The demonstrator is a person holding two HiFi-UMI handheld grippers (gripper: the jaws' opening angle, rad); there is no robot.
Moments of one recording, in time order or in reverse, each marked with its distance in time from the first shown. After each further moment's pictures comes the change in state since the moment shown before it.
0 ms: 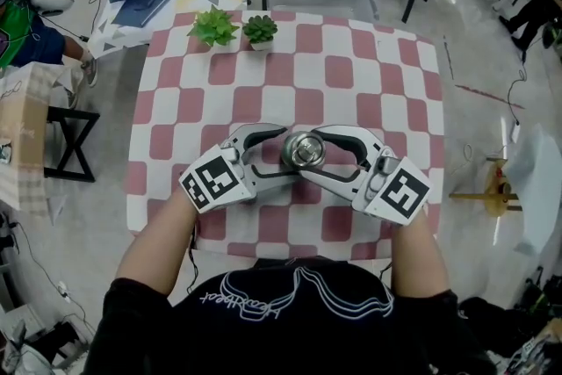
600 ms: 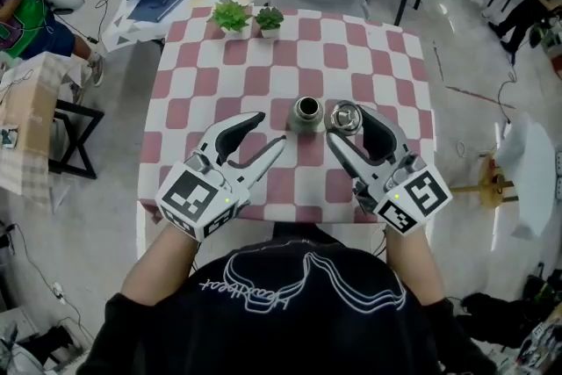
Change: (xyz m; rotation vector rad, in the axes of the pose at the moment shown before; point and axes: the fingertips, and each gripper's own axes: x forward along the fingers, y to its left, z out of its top) left arm -0.113 -0.055 0.092 -0.112 -0.238 0.438; right arm -0.065 0.036 0.064 0.181 -0.177 -0.434
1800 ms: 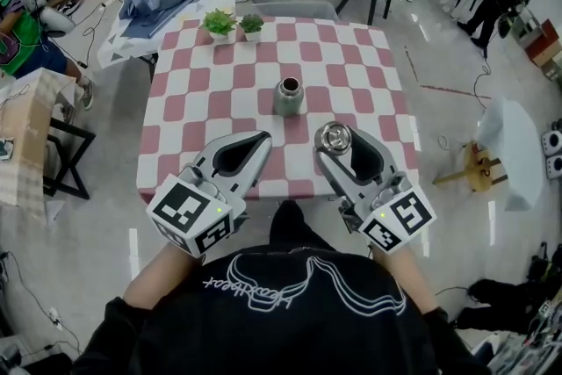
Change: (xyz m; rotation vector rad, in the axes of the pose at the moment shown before) left arm -0.071 -0.083 0.028 -0.092 -0.091 -0.042; right arm -0.081 0.094 0.004 -0.012 -0.081 -0.133
